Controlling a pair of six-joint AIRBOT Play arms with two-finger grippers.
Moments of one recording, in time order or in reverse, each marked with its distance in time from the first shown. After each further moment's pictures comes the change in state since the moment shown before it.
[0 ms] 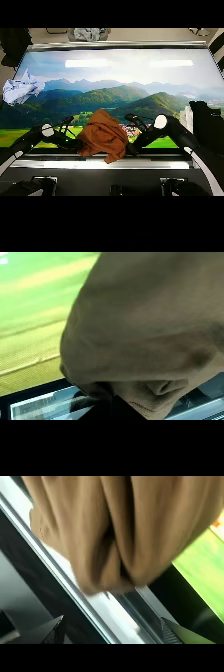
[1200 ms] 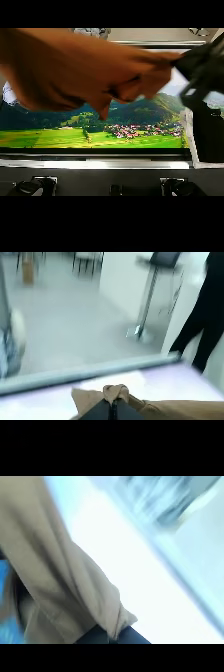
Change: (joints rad) left arm 0.093 0.321 1.267 0.143 0.006 0.000; right arm -0.001 0.378 0.932 -0.433 -0.051 -0.060
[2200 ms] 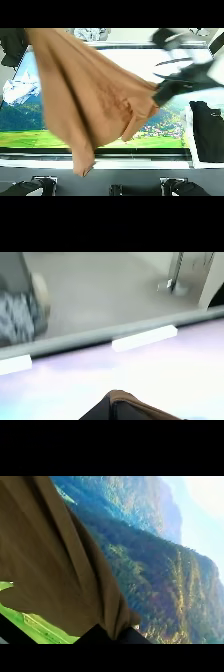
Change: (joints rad) left arm 0.006 -0.406 0.019 0.088 0.096 0.132; right arm -0.001 -0.426 0.008 -0.167 0.330 0.201
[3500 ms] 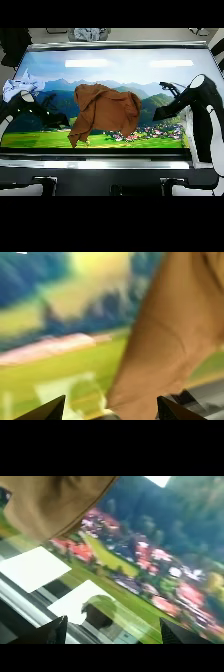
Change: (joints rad) left arm 0.273 -0.242 -0.796 -0.171 -0.446 0.029; right arm -0.476 -0.297 -0.377 0.461 0.072 -0.191
